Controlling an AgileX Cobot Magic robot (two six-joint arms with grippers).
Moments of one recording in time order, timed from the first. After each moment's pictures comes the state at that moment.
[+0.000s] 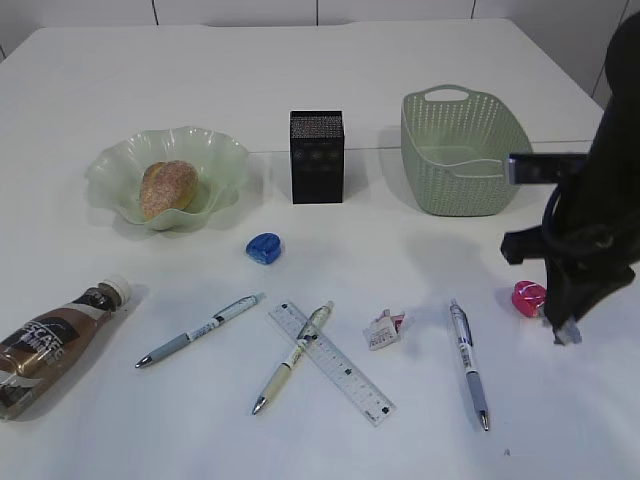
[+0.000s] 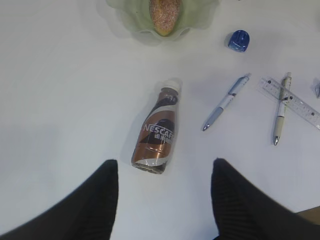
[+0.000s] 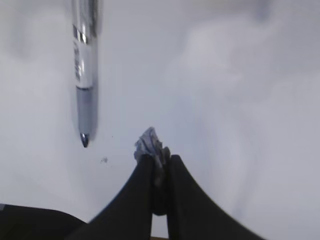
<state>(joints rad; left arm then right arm) -0.19 0.97 -1.26 -0.01 1.26 -0.05 0.12 1.79 -1.20 0.11 1.19 0.01</state>
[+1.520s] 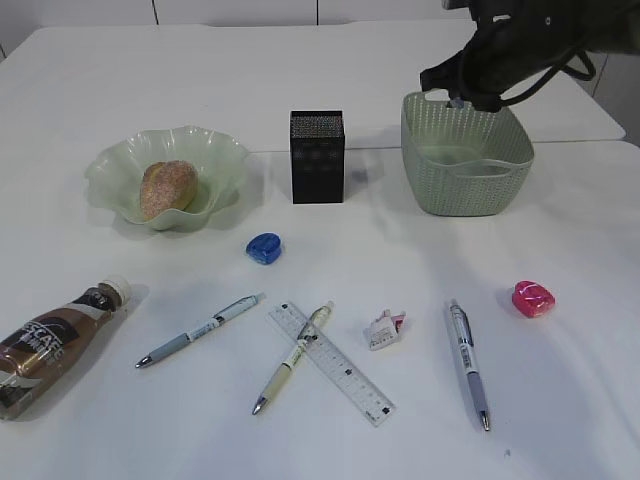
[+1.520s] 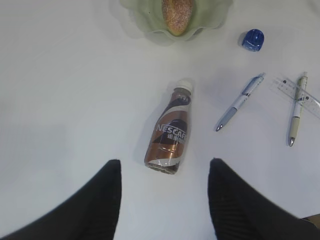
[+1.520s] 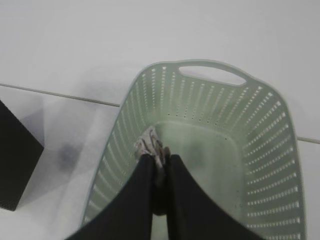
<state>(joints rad) -0.19 0.97 -1.26 0.03 1.26 -0.05 0.12 2.12 -1.76 -0.09 0.39 0.01</state>
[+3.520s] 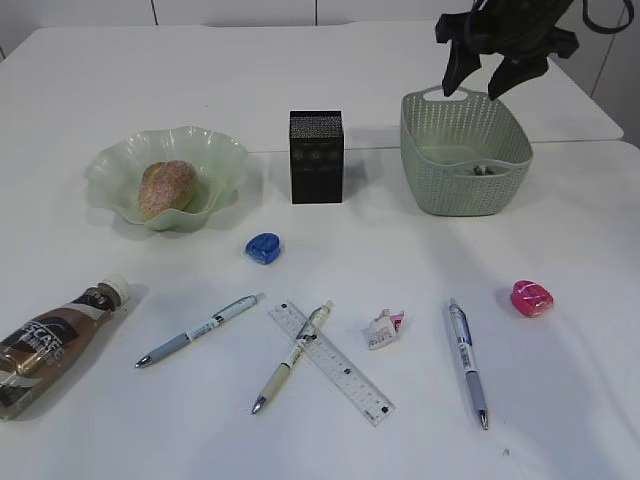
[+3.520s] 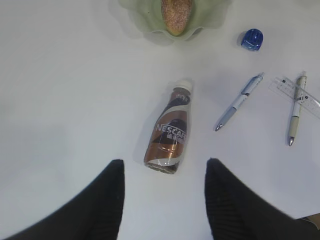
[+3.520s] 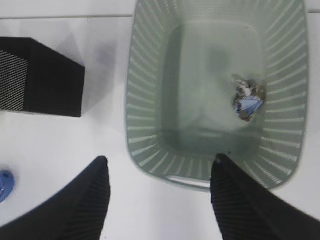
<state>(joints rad) -0.19 0.97 -1.26 0.03 1.26 -0.05 0.06 2.26 -2.33 0.14 1.25 0.04</state>
